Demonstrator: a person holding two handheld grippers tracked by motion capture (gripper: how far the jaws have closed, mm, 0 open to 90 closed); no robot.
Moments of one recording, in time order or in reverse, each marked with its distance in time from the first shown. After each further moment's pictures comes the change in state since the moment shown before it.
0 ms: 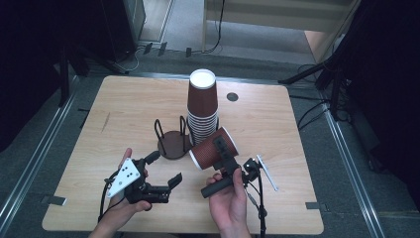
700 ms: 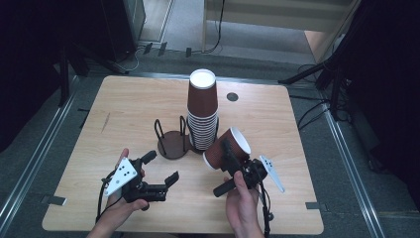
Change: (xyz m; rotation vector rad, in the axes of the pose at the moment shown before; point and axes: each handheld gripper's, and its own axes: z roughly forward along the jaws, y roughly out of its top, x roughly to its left) left arm 0.007 -0.002 -0.004 0.010 0.031 -0.013; right arm -0.010 0.012 -0.006 -0.116 -0.092 -0.410
